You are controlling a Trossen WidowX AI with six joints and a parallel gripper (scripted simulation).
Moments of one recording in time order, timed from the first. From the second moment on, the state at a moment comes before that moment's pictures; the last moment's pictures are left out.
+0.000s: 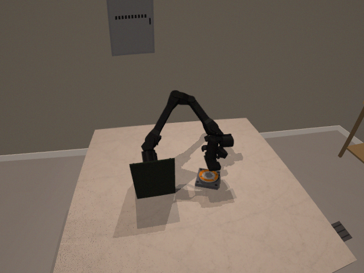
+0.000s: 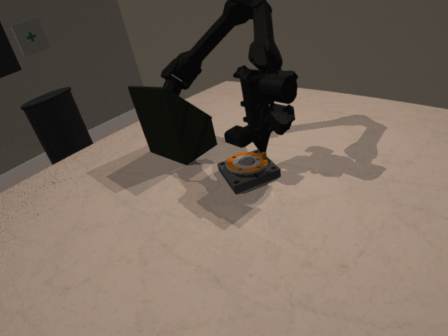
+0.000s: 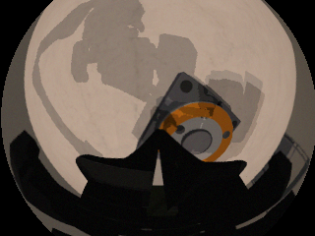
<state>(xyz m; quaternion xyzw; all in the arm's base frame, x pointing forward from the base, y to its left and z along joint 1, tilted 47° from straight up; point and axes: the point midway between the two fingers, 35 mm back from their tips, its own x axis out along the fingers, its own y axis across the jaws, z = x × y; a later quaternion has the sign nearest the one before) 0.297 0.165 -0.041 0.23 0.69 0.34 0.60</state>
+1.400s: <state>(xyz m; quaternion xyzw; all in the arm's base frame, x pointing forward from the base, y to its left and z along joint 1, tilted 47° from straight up) 0.327 0.153 -0.055 0.22 0.68 0.34 0.61</state>
